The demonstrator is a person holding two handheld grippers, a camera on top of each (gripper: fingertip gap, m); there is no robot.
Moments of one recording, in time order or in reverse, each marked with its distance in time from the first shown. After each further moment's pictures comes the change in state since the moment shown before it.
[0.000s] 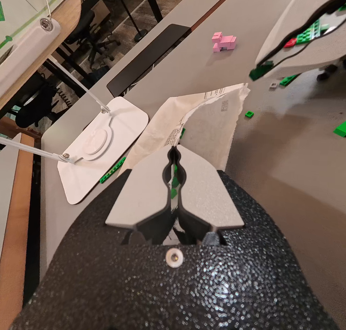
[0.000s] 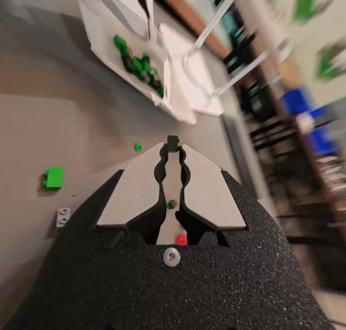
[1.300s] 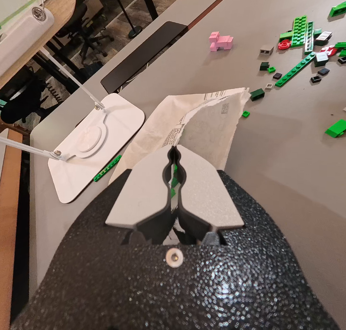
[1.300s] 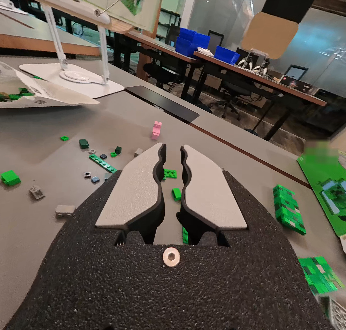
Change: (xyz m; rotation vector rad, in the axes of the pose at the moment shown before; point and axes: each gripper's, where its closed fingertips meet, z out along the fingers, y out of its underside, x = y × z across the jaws) left arm 0.001 0.003 0.000 -0.007 0.032 -0.033; right arm 0.055 0.073 -0.137 0.046 0.580 0.574
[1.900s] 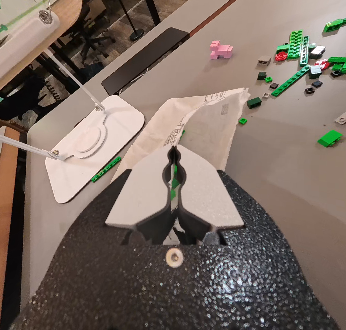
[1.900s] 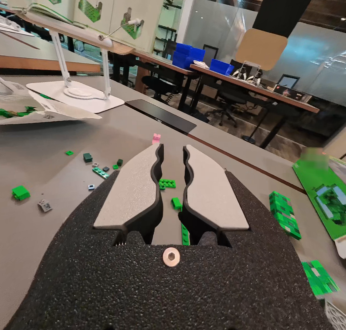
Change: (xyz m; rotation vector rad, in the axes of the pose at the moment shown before) left arm 0.001 -0.006 -0.002 0.017 0.000 -0.037; right arm 0.000 -0.020 -0.005 0.055 0.008 0.013
